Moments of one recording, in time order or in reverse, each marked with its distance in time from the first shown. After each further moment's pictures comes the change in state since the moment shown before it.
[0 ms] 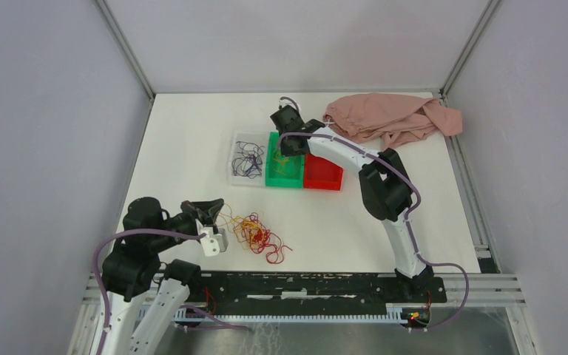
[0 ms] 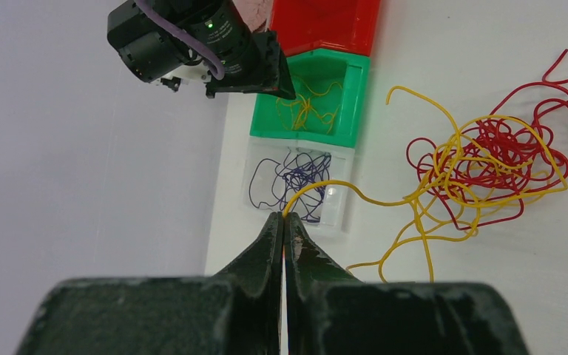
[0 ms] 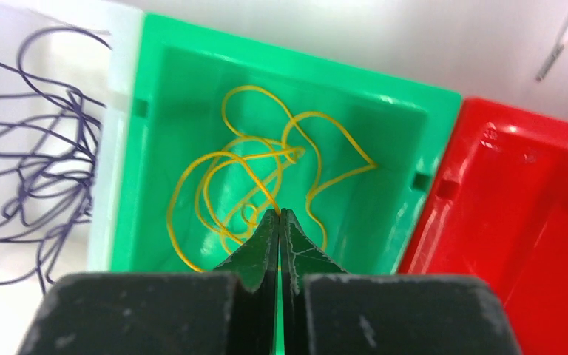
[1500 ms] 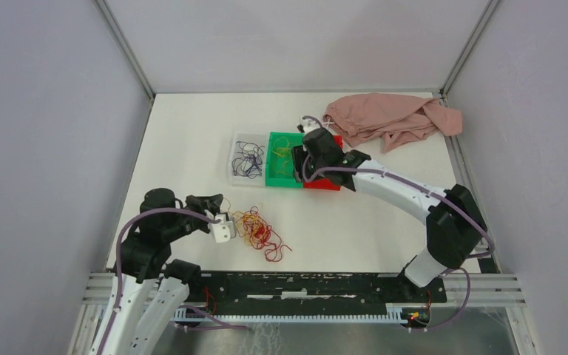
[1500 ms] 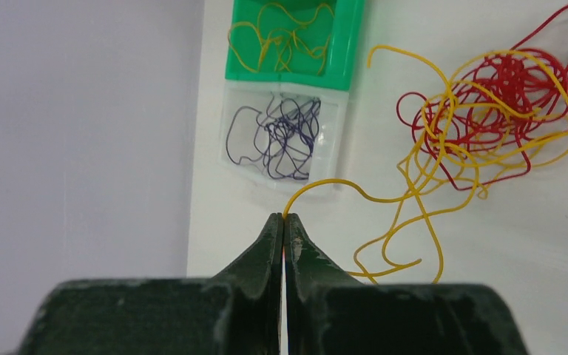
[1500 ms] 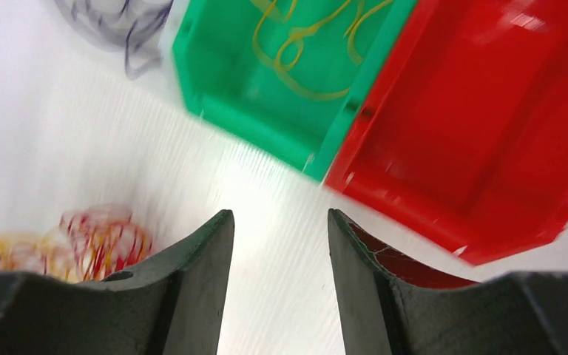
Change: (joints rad) left arm 0.000 0.064 -0.085 0.056 -0.102 0.059; right arm 0.043 -0.539 -0.544 0.187 -0.108 -0.058
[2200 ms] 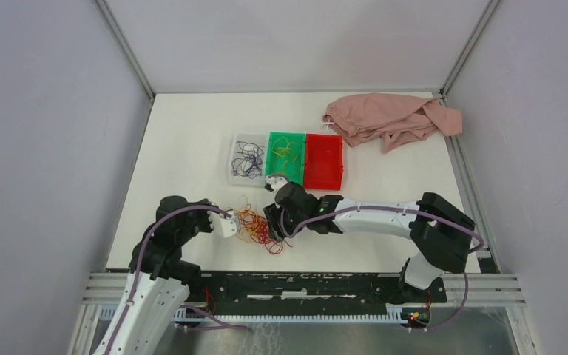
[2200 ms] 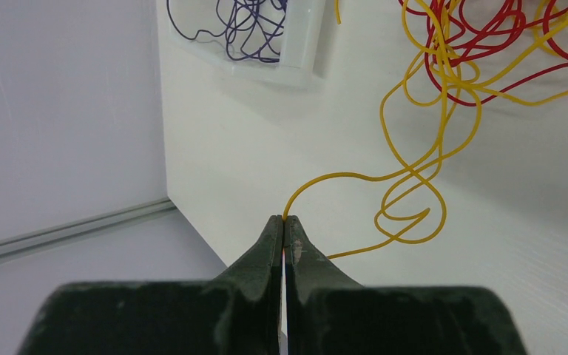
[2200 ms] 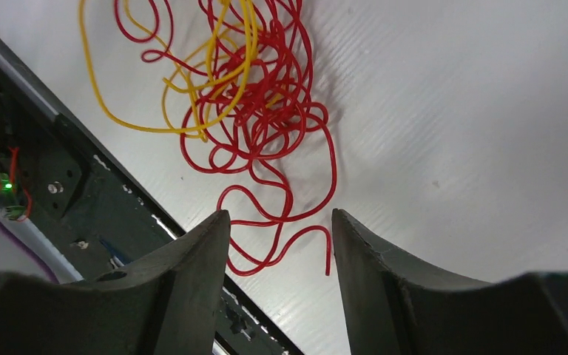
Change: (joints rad) left arm 0.000 -0.032 -0.243 0.101 -0.376 0.023; right arm 0.330 -0.047 -0.315 0.212 -0.212 0.101
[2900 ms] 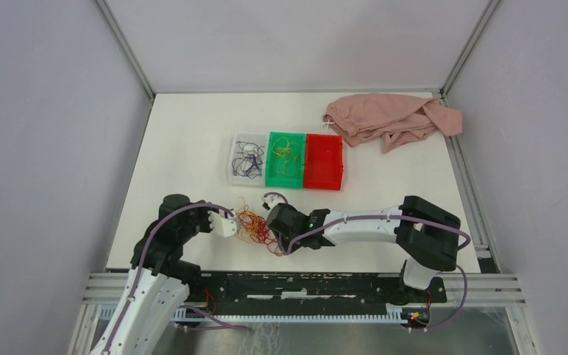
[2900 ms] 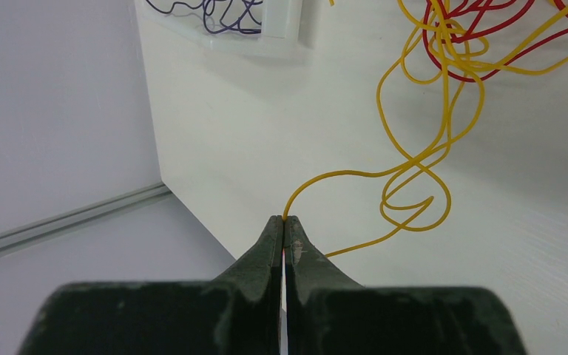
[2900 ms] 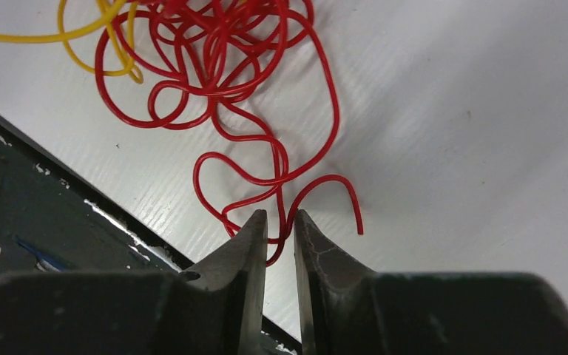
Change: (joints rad) left arm 0.000 0.028 0.000 -0.027 -0.064 0.051; right arm 0.143 0.095 -0.004 -0.083 0.171 0.077
